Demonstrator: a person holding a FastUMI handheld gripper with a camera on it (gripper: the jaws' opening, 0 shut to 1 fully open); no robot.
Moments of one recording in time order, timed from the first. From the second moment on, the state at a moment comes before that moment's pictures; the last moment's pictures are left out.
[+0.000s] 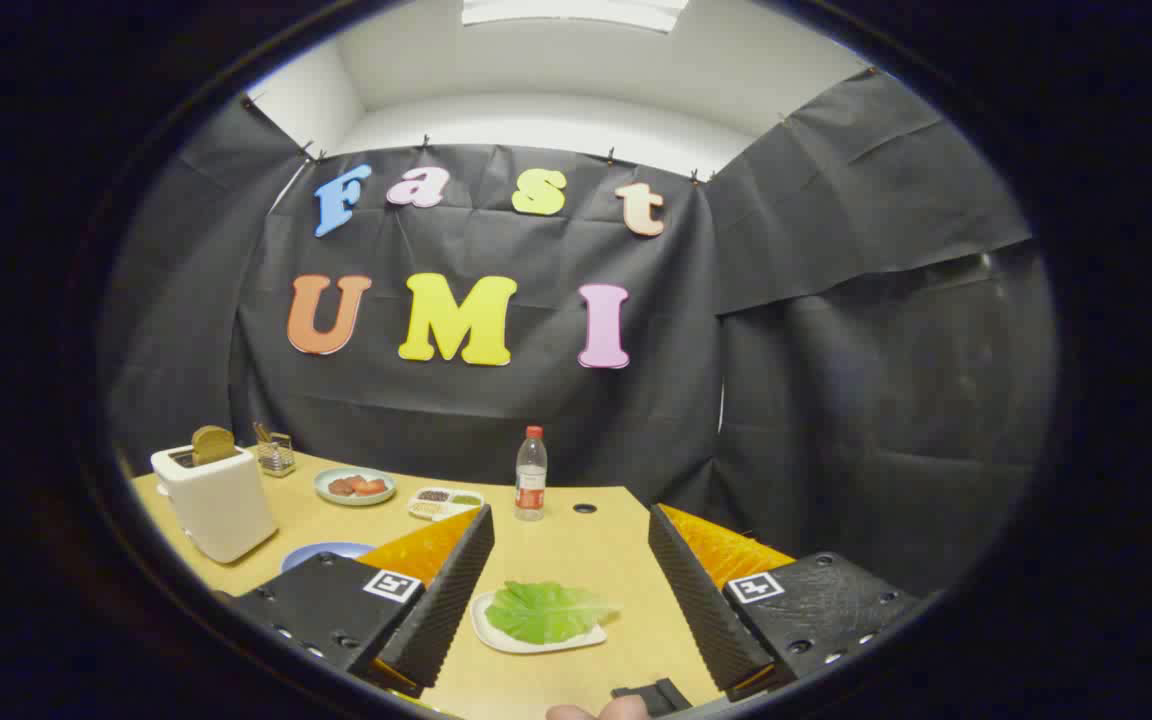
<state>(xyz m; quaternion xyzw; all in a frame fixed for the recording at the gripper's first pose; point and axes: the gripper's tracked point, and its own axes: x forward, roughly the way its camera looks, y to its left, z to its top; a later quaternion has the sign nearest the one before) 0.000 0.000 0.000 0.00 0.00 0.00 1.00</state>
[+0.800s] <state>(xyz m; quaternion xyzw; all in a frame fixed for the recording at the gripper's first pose) -0.005 0.004 0.001 0.00 0.00 0.00 1.00</state>
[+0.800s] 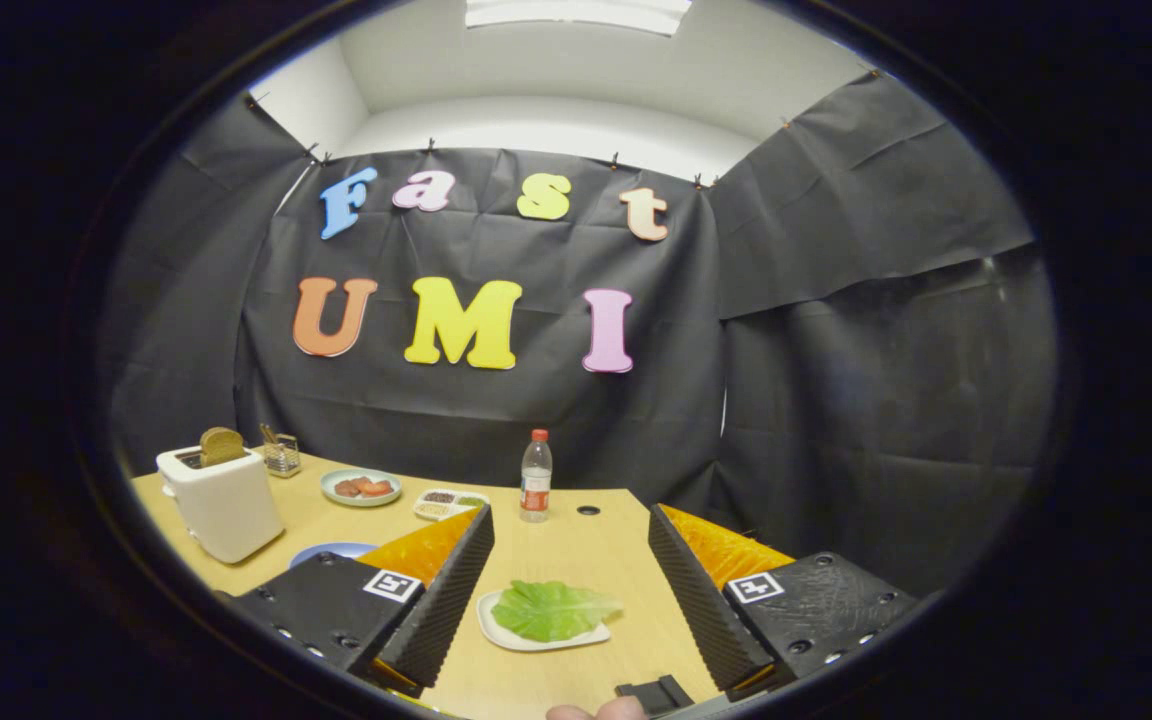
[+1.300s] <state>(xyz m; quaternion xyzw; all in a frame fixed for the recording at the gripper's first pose) 0.010 -0.003 -0.026 0.02 0.03 0.01 1.00</state>
